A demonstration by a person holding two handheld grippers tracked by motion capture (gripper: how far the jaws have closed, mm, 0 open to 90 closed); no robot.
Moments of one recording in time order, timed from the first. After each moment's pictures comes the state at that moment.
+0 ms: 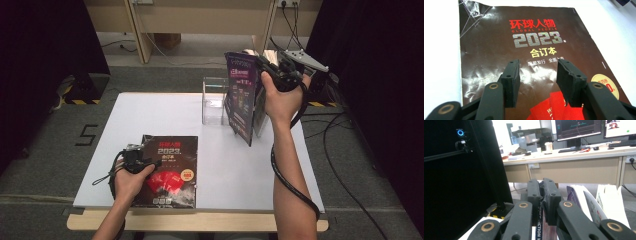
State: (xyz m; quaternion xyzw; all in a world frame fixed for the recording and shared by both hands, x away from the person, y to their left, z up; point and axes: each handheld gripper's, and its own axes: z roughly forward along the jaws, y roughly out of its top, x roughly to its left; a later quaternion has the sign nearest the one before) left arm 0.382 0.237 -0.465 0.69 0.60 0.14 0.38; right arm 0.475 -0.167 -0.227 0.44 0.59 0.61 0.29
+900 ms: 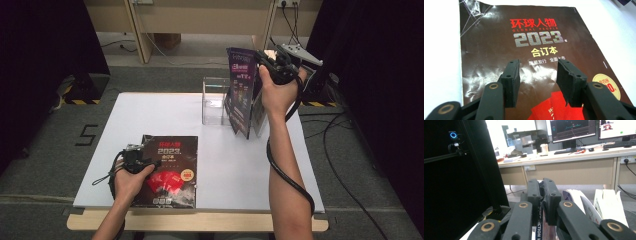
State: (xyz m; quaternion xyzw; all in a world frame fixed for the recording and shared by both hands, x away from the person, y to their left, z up) left arm 0.382 0.239 -0.466 0.69 0.60 0.14 0.37; right arm 0.498 -0.163 -0.228 0.45 0.58 0.61 0.30
